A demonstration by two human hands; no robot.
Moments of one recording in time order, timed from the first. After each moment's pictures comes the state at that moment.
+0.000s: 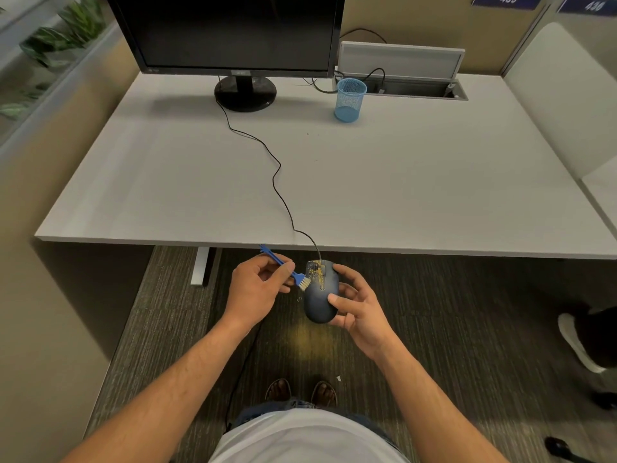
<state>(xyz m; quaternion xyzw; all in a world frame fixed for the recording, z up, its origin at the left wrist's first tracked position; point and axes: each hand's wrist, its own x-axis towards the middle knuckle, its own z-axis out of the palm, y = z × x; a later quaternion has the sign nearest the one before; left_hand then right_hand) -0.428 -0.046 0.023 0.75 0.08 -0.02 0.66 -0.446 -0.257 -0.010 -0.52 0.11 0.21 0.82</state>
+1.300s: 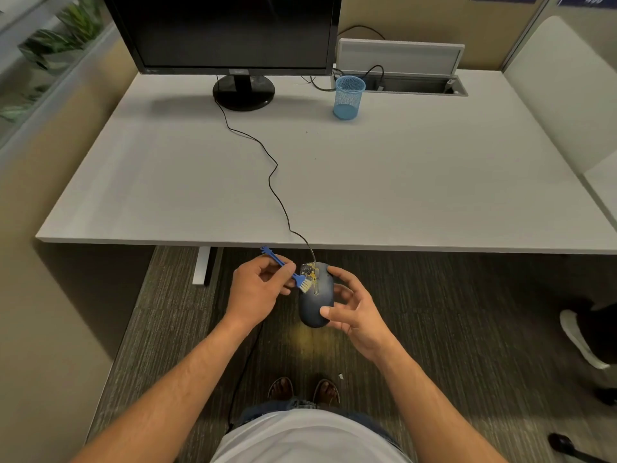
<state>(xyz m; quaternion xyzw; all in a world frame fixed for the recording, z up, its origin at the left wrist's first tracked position) -0.431 -0.049 0.023 0.75 0.08 -0.02 0.66 -0.453 -0.256 -0.016 -0.56 0.07 0.23 0.79</state>
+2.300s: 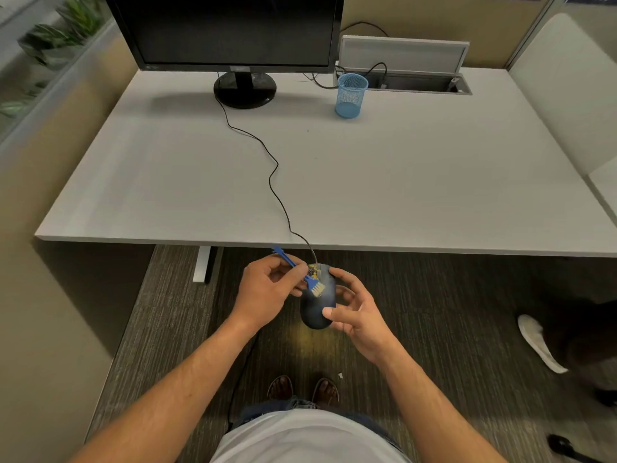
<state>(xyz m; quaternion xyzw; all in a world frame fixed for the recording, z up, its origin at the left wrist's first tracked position) -0.429 -0.059 0.030 0.73 0.04 -0.05 0.68 -0.450 -0.260 -0.017 -0.55 0.07 0.23 0.80</state>
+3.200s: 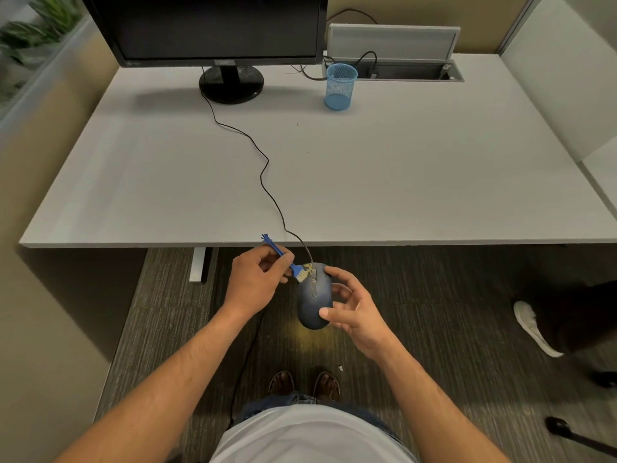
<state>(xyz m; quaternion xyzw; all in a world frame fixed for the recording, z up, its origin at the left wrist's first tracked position) -0.406 -0.056 0.020 0.78 0.05 -0.02 0.62 -0.449 -0.265 -0.019 -0.55 0.06 0.23 0.80</state>
